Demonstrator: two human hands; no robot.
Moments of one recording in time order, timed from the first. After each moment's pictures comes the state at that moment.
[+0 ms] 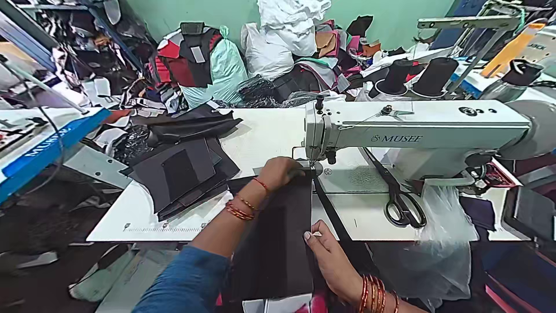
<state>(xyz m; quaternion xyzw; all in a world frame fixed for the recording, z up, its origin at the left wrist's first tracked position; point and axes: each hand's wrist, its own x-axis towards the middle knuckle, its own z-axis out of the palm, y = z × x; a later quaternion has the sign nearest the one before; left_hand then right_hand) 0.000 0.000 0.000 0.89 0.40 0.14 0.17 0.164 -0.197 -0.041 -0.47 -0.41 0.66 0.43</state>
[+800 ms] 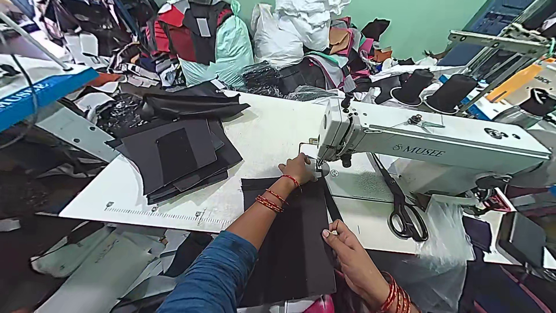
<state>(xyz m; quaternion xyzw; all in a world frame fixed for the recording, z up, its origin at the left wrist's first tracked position) 0.050 0.011 -0.023 0.66 0.65 0.07 0.38 0.194 -0.186 -0.032 -0.50 -0.37 0.66 0.41</state>
